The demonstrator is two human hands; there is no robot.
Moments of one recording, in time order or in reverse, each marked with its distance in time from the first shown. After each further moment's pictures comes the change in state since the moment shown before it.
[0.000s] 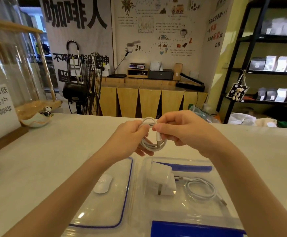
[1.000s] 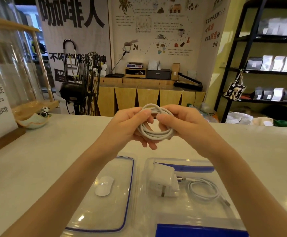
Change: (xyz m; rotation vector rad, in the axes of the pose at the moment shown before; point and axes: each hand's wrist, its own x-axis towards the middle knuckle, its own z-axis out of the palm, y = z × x) left_hand -0.007 0.013 -0.021 -0.388 -0.087 0.169; right_hand 0.004 0.001 0.006 0.107 0.068 -0.249
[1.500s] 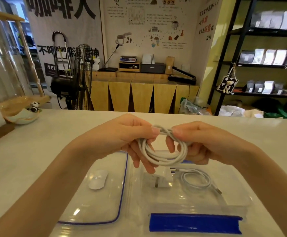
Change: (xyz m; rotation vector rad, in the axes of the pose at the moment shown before) left_hand -0.009 0.013 0.002 0.073 -0.464 -0.293; right_hand -0.036 0.013 -0.030 0.234 -0.441 0.334
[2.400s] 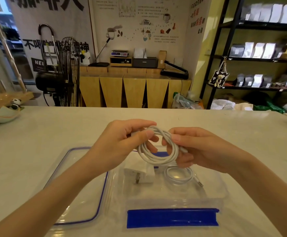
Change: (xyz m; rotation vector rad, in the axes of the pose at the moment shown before) left_hand 0.027 -0.025 0.045 0.161 0.423 0.317; right_hand -0.023 0.039 -0.018 0.264 0.057 0.001
